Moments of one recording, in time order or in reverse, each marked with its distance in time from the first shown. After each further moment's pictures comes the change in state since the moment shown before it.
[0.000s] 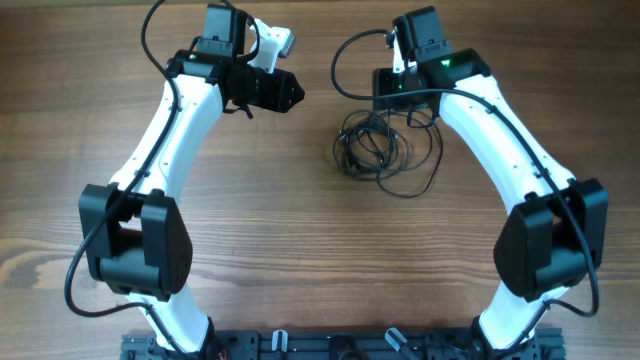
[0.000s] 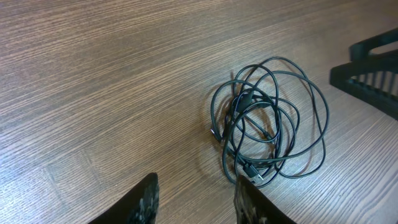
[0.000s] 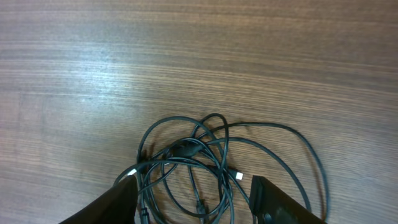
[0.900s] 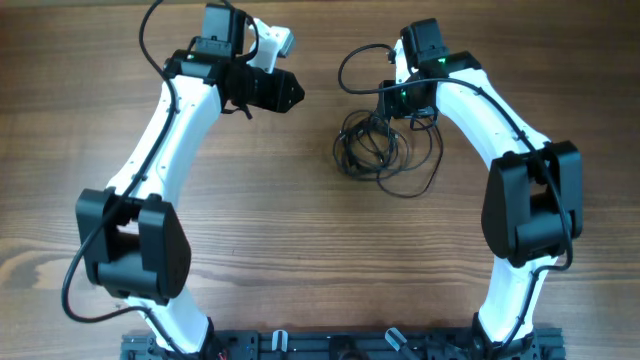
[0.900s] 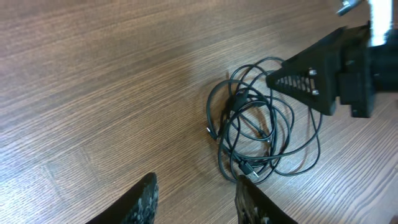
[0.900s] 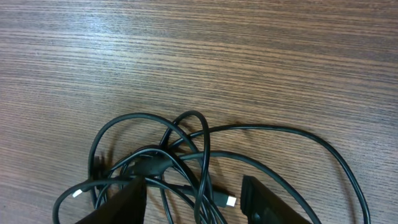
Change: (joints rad) left arm 0.000 -0.023 0.000 -0.013 0.004 0.000; right arm -0.064 0.172 -0.008 0.047 -0.104 -0.055
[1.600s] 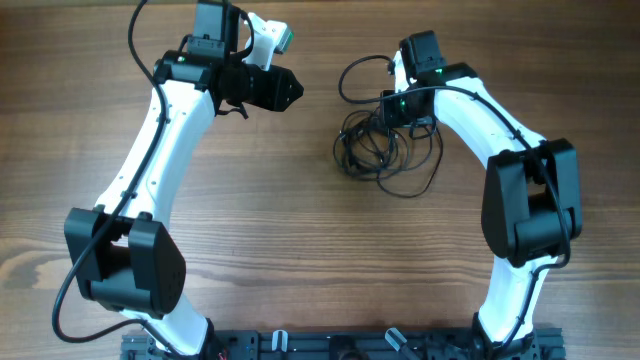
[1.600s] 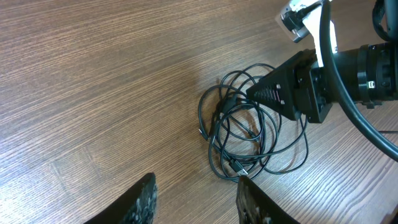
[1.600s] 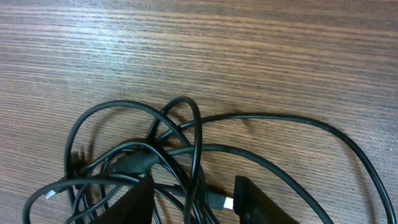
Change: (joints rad) left arm 0.000 -0.062 0.000 -0.023 0.000 0.000; right arm 0.000 0.001 -0.081 0.067 -0.003 0.002
